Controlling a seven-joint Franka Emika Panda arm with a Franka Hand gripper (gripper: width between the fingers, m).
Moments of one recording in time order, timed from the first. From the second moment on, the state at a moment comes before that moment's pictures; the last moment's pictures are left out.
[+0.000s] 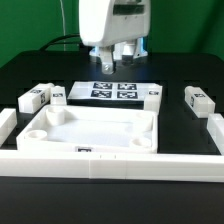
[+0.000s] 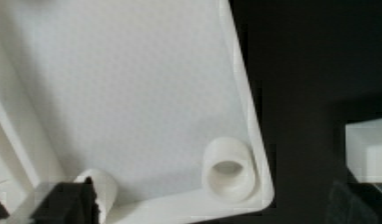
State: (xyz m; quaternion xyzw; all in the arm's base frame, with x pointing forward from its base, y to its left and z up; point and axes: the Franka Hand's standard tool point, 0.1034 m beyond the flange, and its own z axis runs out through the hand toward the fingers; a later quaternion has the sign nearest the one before) arm 0.512 -0.037 0.104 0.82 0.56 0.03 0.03
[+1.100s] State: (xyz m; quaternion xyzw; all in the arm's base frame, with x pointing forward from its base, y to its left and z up) arm 0.504 -0.042 0.012 0.76 0.65 0.01 0.01
